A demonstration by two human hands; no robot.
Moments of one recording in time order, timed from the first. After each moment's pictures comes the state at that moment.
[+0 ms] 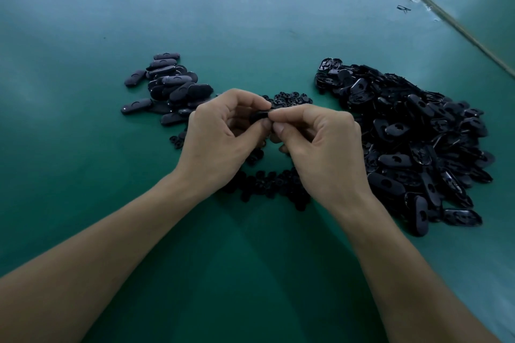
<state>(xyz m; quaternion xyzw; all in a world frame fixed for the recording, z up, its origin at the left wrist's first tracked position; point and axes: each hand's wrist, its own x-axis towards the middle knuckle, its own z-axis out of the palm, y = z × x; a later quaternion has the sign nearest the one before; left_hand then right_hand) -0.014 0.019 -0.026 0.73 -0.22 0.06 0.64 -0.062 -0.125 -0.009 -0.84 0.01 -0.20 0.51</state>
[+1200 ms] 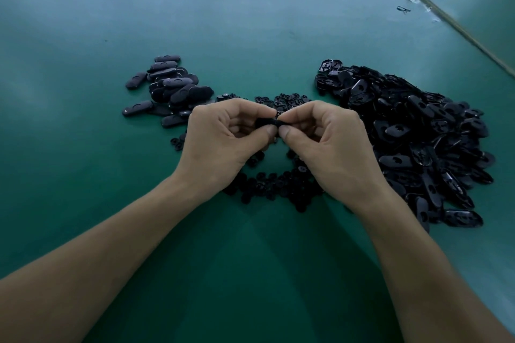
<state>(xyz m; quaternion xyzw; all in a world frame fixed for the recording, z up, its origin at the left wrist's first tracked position) -0.014 0.020 -0.026 0.72 -0.22 0.05 0.65 -0.061 -0.141 -0.002 -0.86 0.00 -0.13 0.50</state>
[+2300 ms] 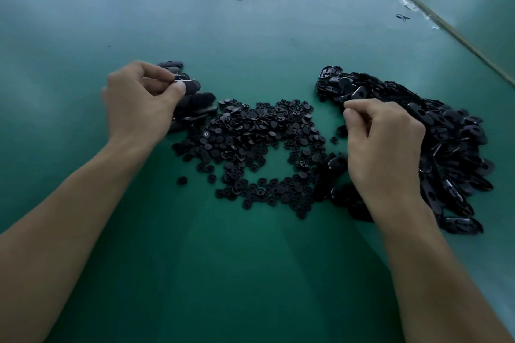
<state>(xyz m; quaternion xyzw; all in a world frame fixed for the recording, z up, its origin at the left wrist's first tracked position) 0.051 0.090 -0.019 0.84 0.04 0.21 0.51 -0.062 -0.174 0.000 -0.91 0.16 -0.29 0.26</state>
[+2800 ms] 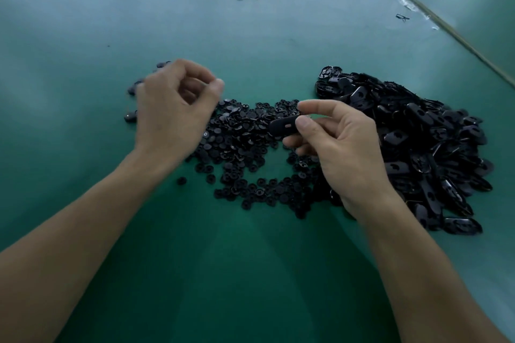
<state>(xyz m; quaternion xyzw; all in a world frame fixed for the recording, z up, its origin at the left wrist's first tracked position) 0.023 0.055 -0.007 0.83 -0.10 0.22 0.50 -0.059 -0.147 -0.004 -0.73 0.05 -0.12 0.67</state>
